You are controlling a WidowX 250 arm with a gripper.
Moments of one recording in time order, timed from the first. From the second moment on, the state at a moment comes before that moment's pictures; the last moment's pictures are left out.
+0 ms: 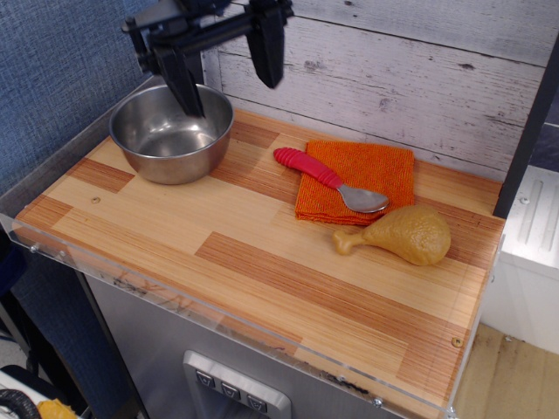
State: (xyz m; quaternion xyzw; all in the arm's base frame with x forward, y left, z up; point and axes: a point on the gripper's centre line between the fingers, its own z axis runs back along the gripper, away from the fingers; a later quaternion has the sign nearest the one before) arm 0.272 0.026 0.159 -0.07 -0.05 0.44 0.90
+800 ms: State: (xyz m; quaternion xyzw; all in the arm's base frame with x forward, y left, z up) arm 0.286 -0.004 0.109 -0.08 -0.07 0.10 0.99
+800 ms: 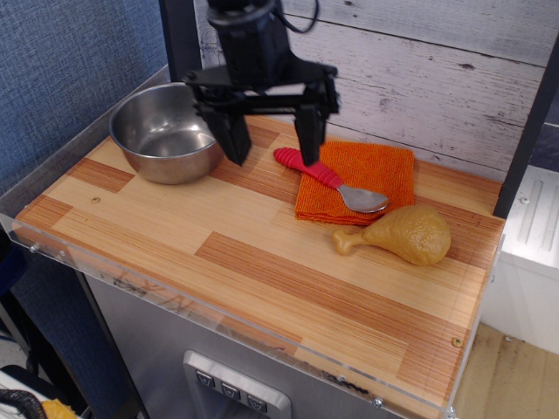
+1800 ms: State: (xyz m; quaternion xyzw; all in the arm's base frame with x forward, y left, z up) arm 0.317 -0.067 0.045 -0.03 -0.09 -0.20 0.98
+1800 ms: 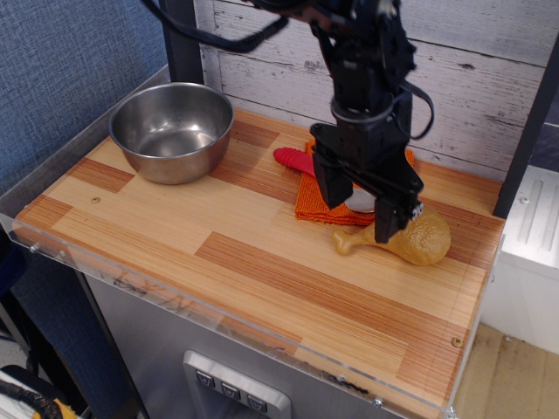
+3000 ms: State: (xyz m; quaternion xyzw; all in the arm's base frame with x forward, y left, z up) arm 0.321 -0.078 0.010 -0.01 -0.10 -0.27 0.96
